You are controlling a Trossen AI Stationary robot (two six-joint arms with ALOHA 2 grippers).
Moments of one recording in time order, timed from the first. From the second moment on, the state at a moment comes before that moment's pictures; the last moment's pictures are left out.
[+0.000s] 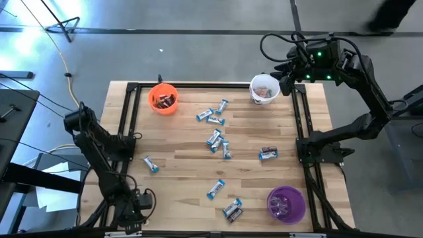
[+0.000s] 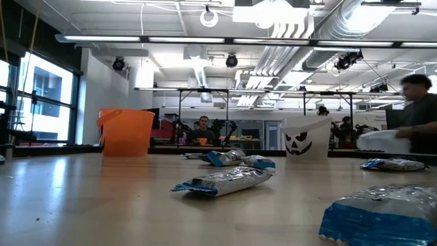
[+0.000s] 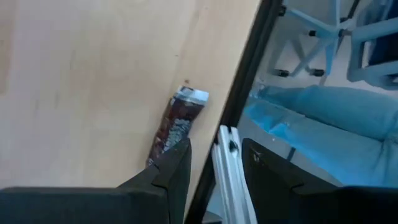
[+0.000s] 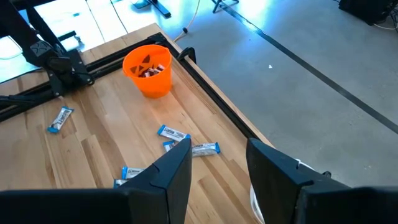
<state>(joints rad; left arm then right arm) -1.10 1.50 0.83 -0.38 0.07 -1.44 -0.51 1.27 1.94 -1.26 0.02 0.08</state>
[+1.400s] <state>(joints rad) -1.10 1.72 0.83 -0.38 -0.03 -1.37 -0.51 1.27 1.94 -1.26 0.02 0.08</state>
